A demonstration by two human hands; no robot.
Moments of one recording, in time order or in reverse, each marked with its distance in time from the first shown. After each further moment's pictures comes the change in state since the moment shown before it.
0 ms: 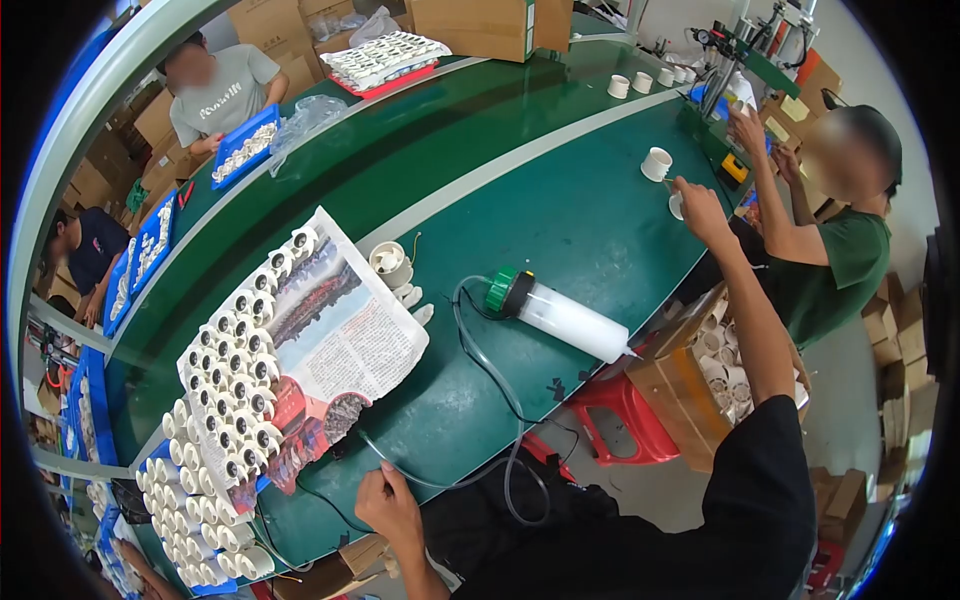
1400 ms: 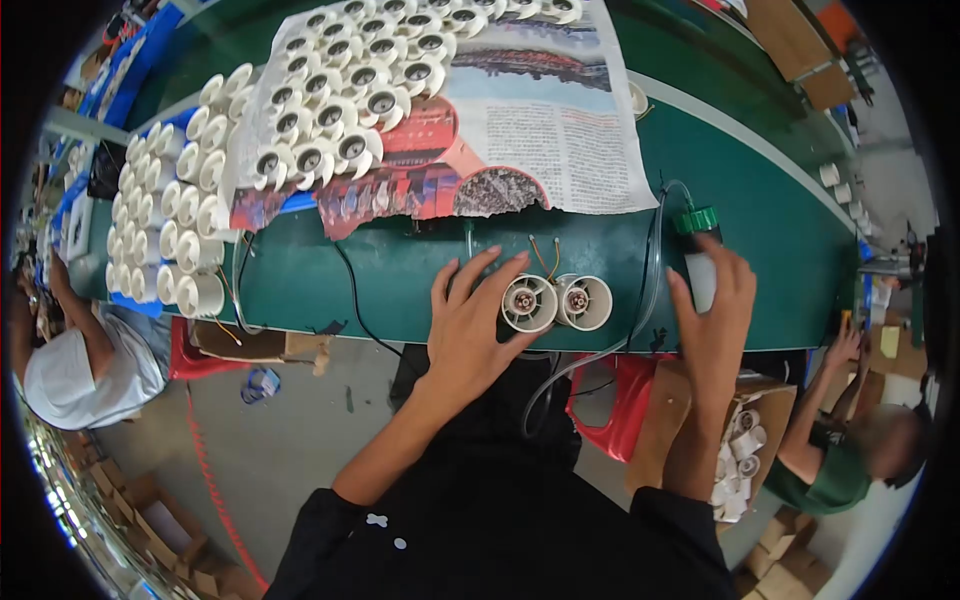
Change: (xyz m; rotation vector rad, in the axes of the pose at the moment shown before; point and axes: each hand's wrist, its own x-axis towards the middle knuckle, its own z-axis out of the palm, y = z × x) left_hand -0.002 0.020 0.010 -0.155 -0.199 0.123; right_hand -0.100 -0.332 -0.086 0.418 0.027 -0.354
